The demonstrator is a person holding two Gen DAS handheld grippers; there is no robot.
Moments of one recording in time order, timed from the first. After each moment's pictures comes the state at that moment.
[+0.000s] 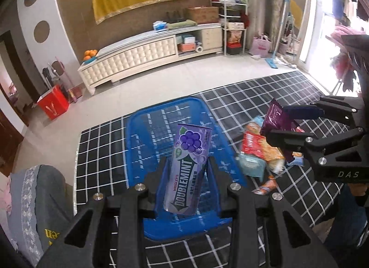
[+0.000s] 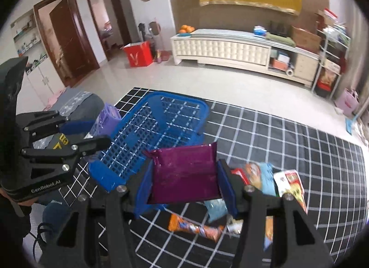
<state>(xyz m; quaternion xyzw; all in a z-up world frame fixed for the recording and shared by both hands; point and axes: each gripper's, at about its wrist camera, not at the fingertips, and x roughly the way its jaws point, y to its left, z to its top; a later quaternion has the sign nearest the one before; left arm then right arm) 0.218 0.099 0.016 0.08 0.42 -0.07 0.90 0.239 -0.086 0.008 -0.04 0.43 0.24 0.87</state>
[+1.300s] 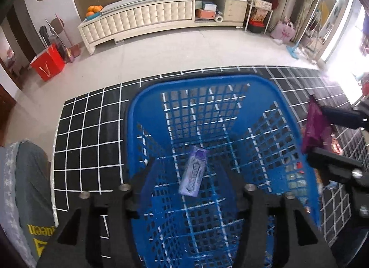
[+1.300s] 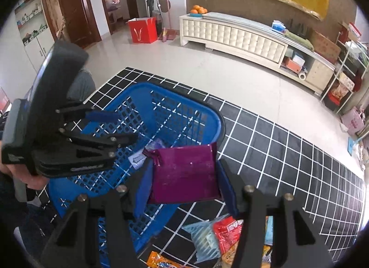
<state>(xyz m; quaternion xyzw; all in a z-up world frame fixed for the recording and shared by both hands) 0.342 0.156 -0.080 0.02 0.52 -0.04 0.85 0.320 -0.039 -0.039 -0.11 0.46 0.25 0.84</state>
